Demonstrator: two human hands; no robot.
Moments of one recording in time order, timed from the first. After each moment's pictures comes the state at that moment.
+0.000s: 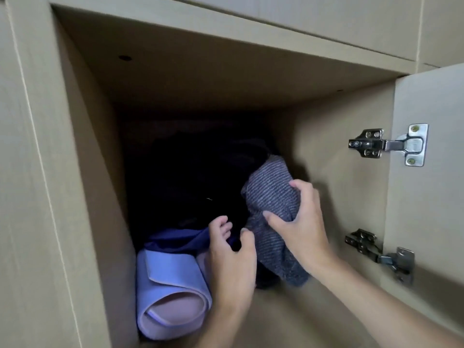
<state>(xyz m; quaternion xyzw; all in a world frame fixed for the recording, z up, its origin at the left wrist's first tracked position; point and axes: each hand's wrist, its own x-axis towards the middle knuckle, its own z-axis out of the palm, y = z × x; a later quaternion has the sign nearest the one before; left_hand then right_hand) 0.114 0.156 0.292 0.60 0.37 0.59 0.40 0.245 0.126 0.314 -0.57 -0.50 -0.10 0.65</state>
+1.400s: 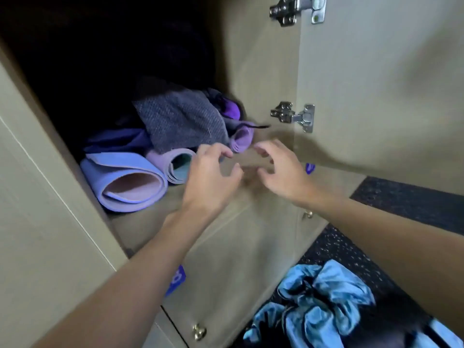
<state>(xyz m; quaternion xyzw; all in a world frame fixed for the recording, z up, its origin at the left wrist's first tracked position) 0.092 0.095 0.231 0.86 0.22 0.42 0.21 0.242 0.004 0.202 -0.74 -0.50 -0.09 0.44</state>
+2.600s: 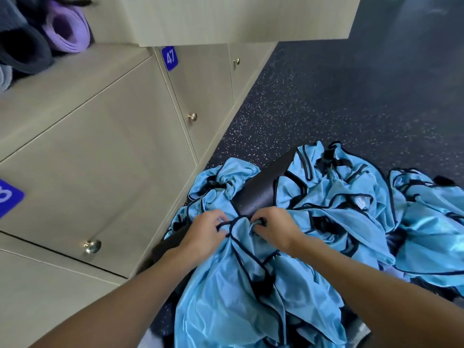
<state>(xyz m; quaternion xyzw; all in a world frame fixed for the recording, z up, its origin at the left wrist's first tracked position) 0.052 -0.110 -0.036 0.93 0.14 -0.07 0.32 0.124 -0.292 -0.053 -0.91 -0.25 0.15 0.28</state>
